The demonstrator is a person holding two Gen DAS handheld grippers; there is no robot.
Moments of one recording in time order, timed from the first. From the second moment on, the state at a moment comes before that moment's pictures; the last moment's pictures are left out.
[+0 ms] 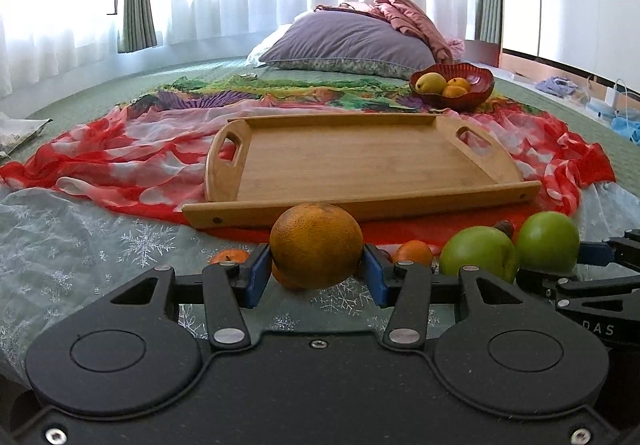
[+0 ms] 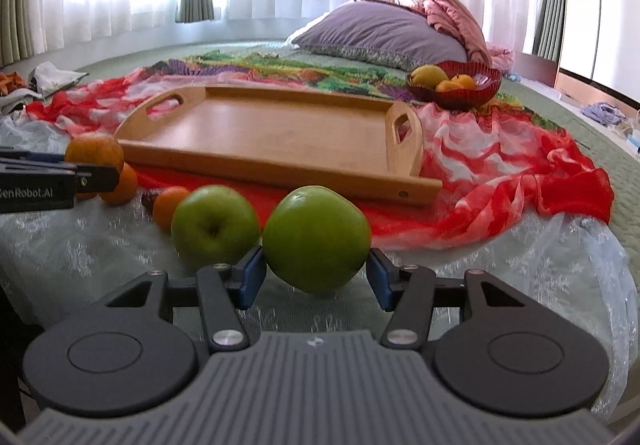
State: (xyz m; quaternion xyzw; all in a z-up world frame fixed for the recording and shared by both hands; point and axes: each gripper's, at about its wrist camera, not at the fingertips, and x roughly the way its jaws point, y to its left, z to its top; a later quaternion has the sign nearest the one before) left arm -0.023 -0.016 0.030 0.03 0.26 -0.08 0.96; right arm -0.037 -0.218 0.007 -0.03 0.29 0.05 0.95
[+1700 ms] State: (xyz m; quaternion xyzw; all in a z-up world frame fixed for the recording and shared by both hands) left arm 0.132 -0.007 0.083 -0.01 0.28 -0.09 0.96; right arm 0.107 -0.242 0.059 0.05 0.30 0.05 0.95
